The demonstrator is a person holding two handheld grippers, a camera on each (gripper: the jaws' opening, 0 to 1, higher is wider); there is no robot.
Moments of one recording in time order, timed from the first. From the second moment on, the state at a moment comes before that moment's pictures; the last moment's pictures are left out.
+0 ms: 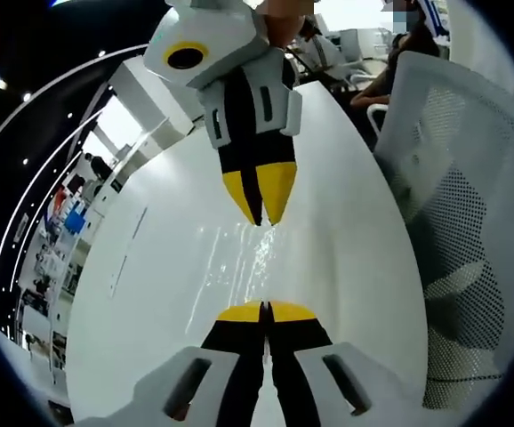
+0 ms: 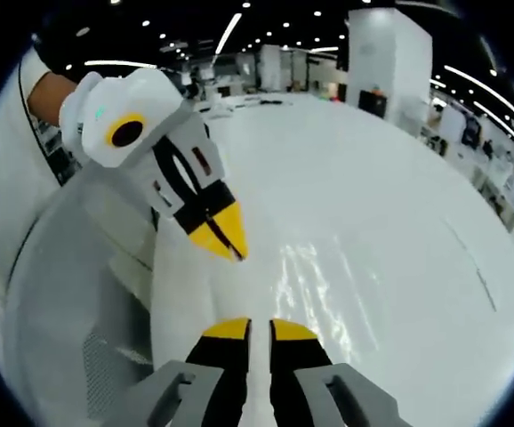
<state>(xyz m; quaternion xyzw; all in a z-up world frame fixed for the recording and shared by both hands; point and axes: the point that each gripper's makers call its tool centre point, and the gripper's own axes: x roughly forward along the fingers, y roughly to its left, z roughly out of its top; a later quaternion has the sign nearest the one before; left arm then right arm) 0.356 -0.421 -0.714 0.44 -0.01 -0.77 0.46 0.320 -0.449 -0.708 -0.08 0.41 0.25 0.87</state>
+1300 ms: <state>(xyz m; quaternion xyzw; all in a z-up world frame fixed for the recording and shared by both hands) 0.360 -0.421 -0.711 0.45 -0.02 -0.77 0.46 0.319 -0.448 -0.711 -0.06 0.40 0.24 0.88</state>
